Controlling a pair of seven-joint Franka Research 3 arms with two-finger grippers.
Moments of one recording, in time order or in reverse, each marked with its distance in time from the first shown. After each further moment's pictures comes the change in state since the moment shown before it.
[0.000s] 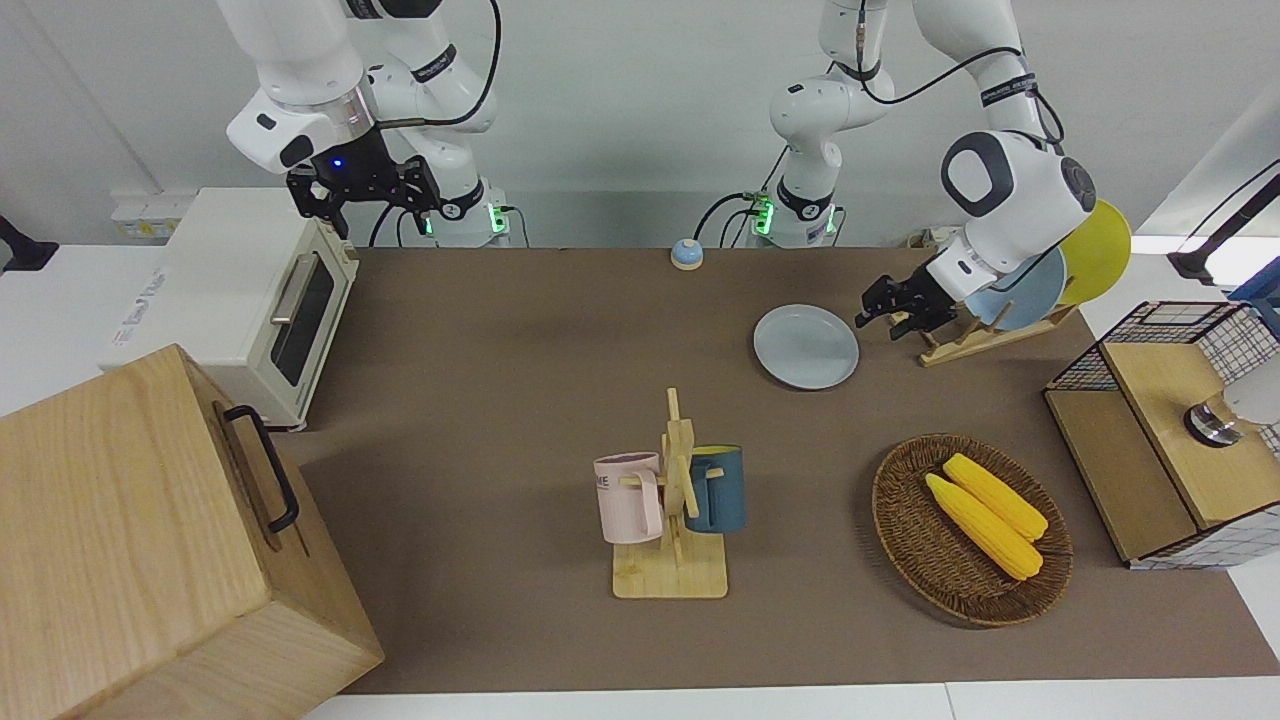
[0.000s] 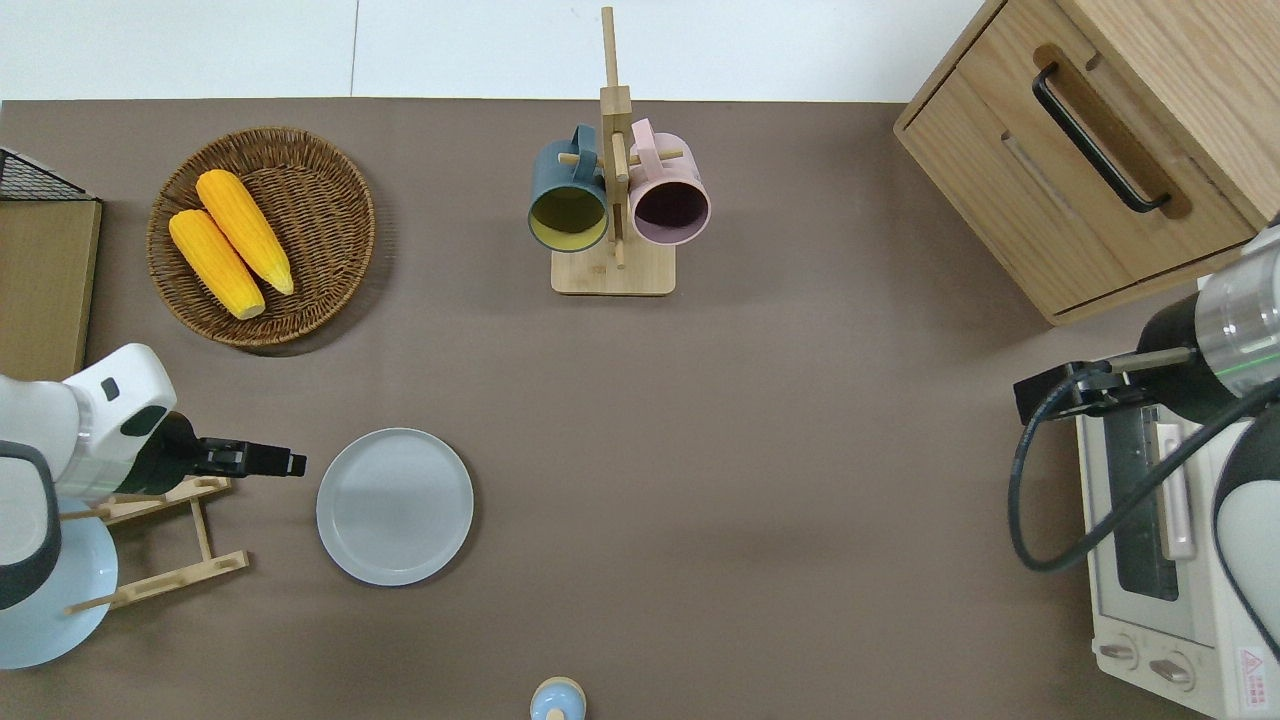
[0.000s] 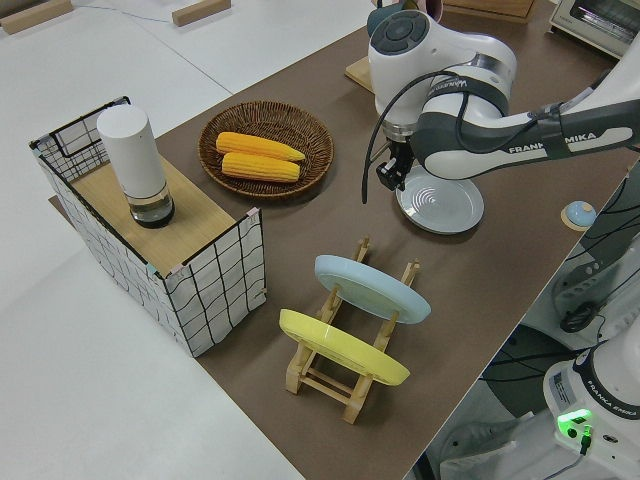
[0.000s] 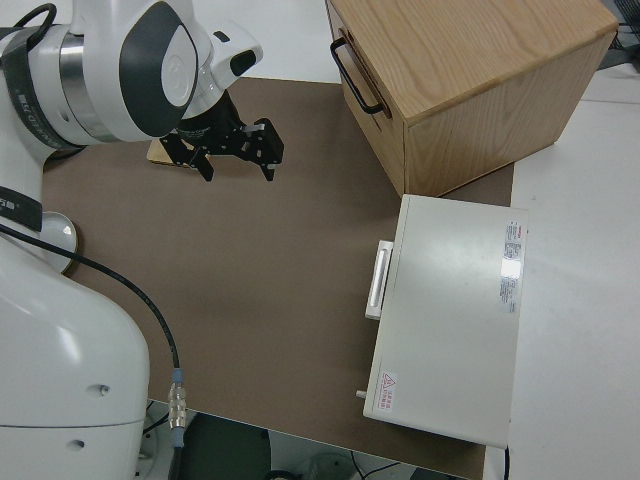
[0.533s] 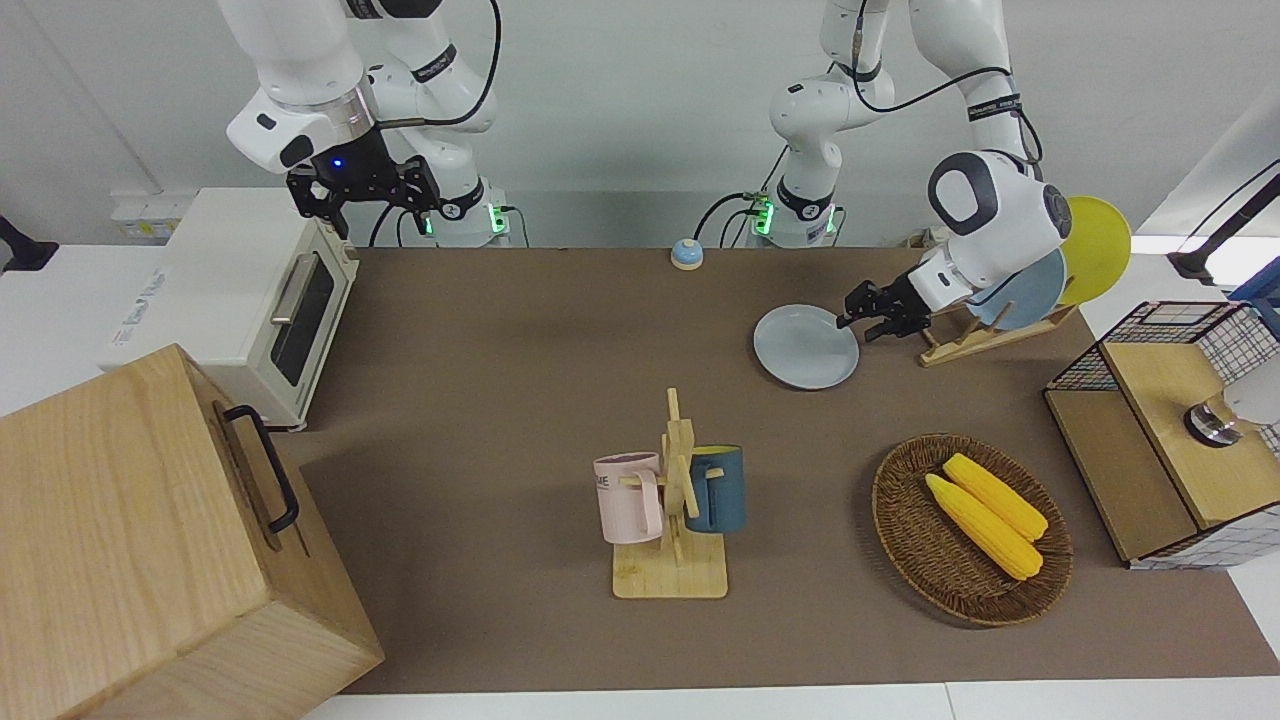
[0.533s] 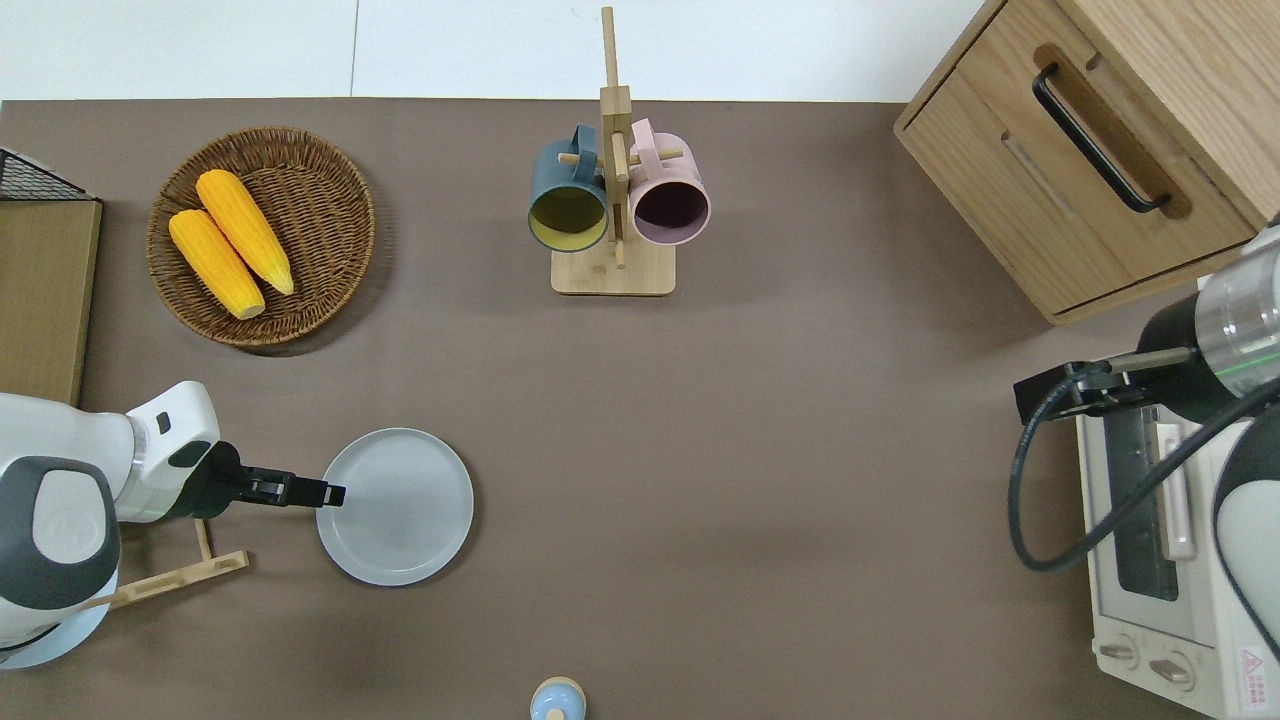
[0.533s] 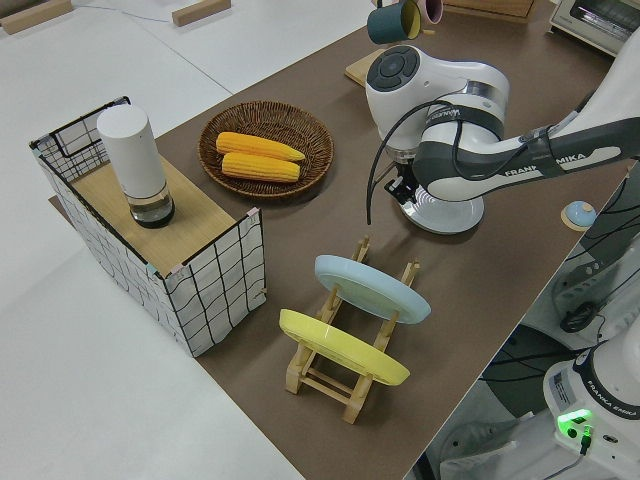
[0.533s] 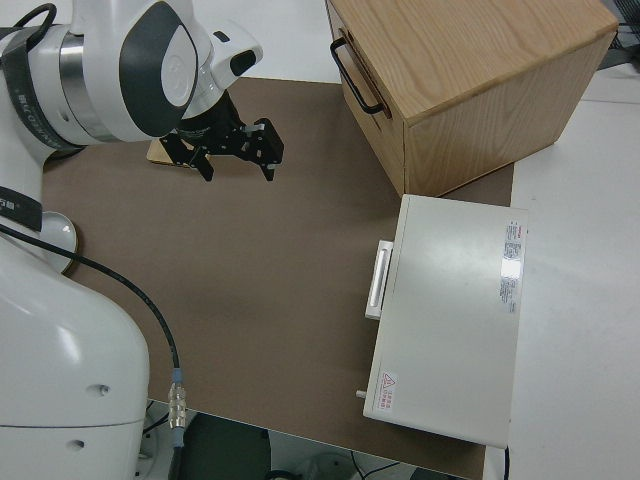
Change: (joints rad) left arm 0.002 0.045 0.004 -0.176 -0.166 0.098 0.233; right arm 0.000 0.000 0.000 0.000 0.000 0.000 0.000
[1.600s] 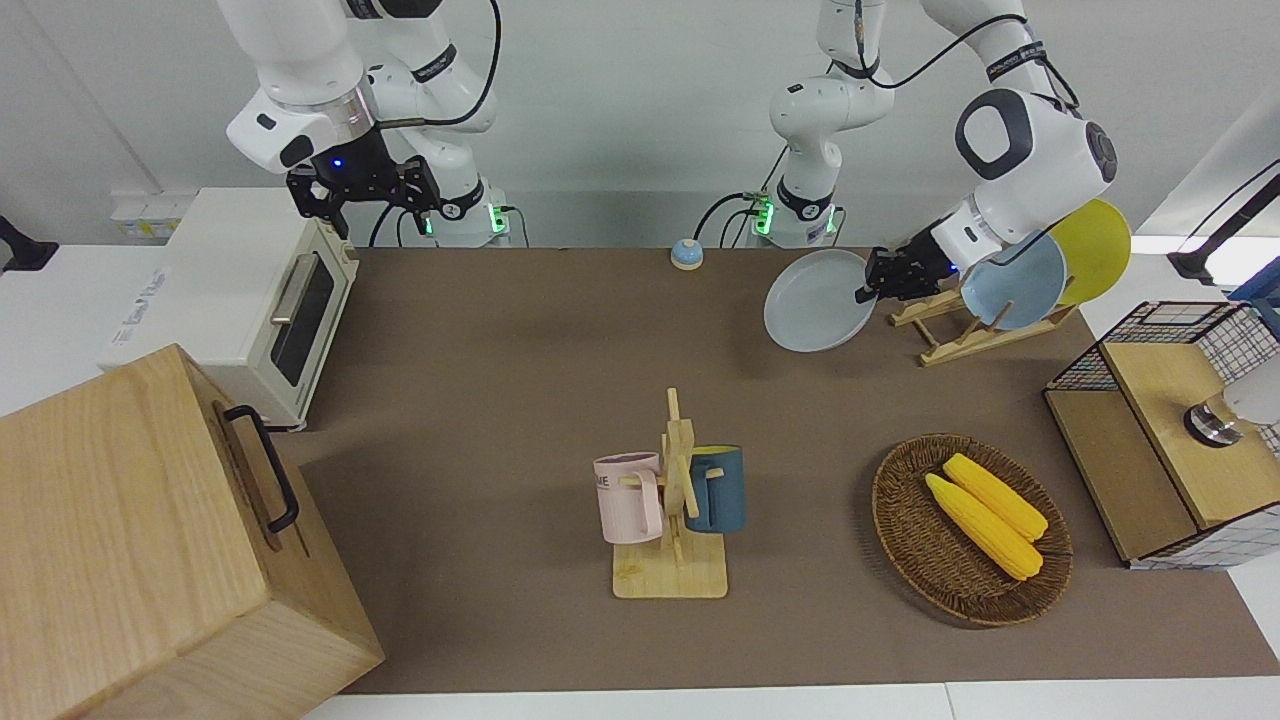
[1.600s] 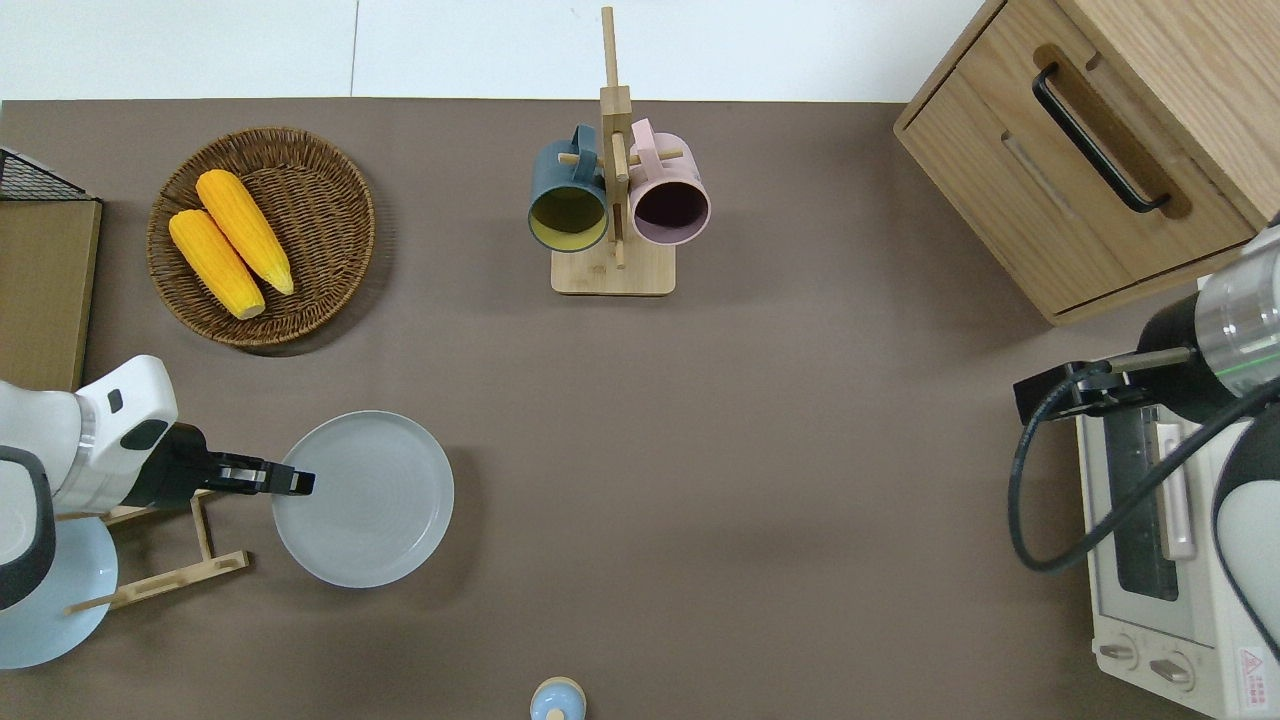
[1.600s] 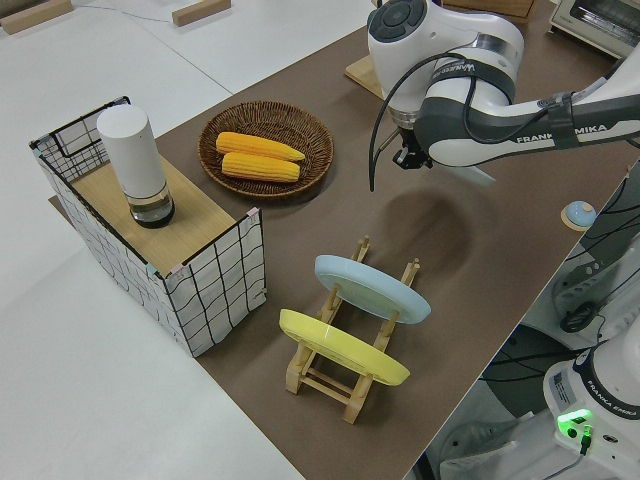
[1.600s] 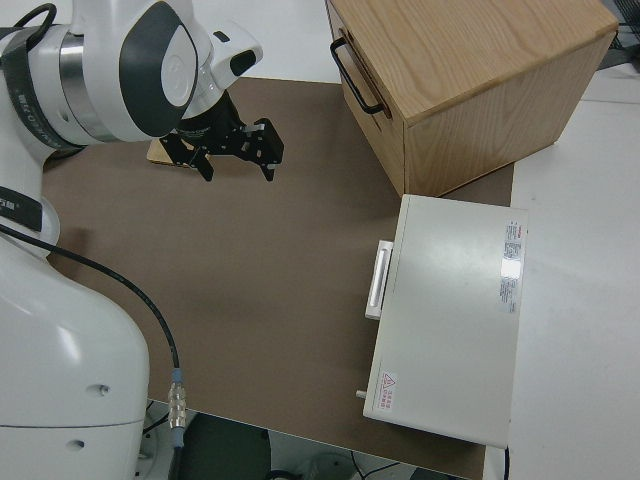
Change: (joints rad) left arm 0.005 -0.043 0.001 0.092 0.005 -0.125 -0.072; right arm 0.000 0.000 0.000 0.000 0.000 0.000 0.000
